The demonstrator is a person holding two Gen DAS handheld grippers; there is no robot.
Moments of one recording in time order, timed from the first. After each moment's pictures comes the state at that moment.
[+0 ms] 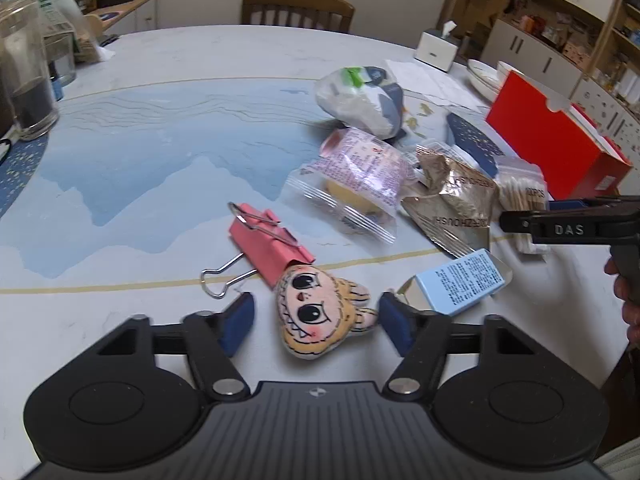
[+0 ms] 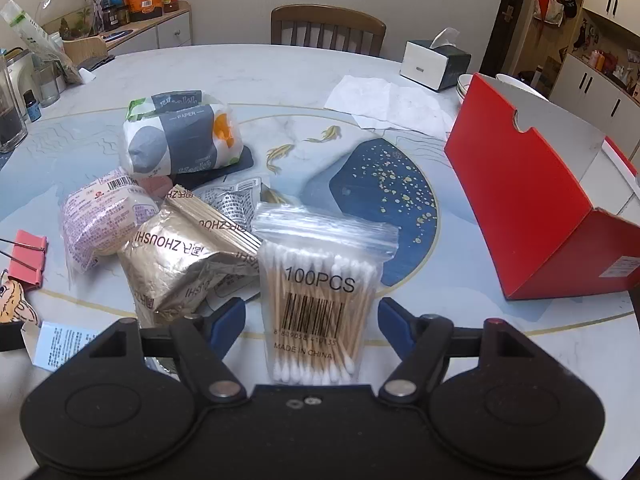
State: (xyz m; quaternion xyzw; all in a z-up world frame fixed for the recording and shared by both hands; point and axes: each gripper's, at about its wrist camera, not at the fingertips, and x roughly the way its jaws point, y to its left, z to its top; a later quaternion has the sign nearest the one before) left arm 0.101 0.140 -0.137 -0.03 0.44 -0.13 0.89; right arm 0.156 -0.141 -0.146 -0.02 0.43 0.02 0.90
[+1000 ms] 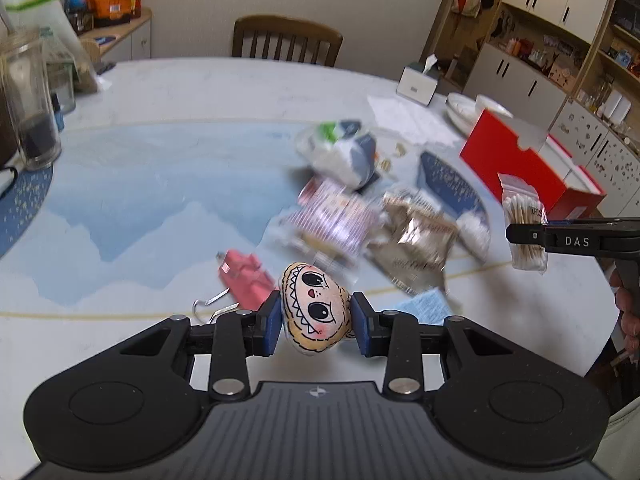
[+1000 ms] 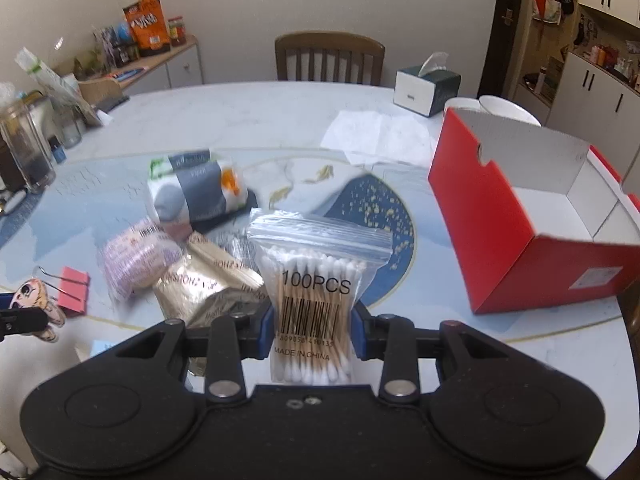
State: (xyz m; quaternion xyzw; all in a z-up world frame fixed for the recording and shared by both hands) left arm 0.090 0.136 -0.087 -0.05 0.41 -0.14 0.90; right arm 0.137 -0.173 -0.090 0.02 0.41 0.05 0.91
